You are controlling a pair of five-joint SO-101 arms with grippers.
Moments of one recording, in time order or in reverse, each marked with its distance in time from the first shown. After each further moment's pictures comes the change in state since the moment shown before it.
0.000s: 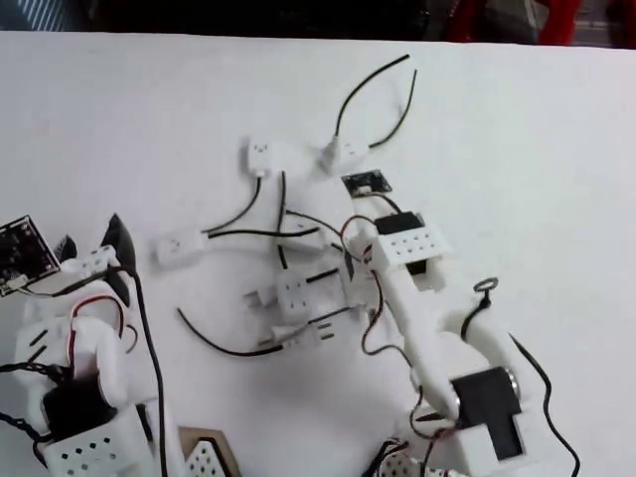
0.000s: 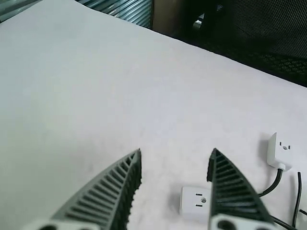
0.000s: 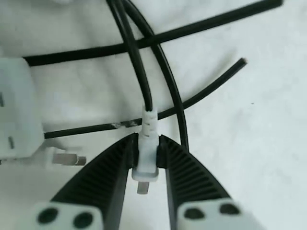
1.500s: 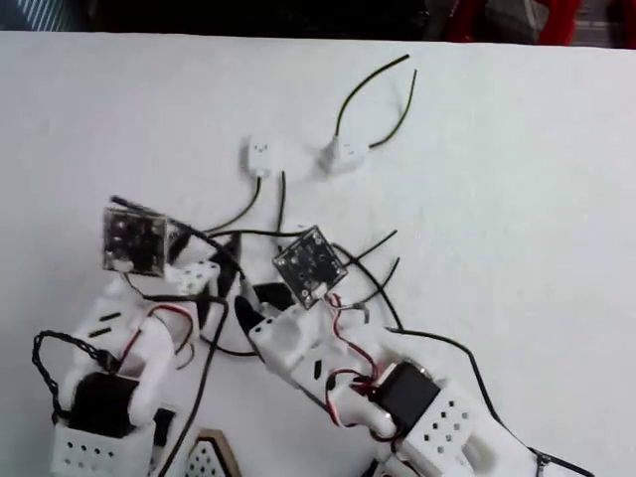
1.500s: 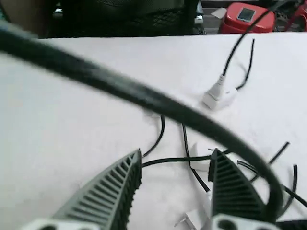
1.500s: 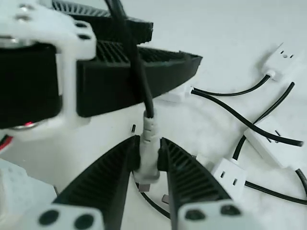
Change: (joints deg) left arm 31.2 0.1 -2.1 3.9 -4.7; right arm -35.0 -58.9 29.1 -25.7 -8.9
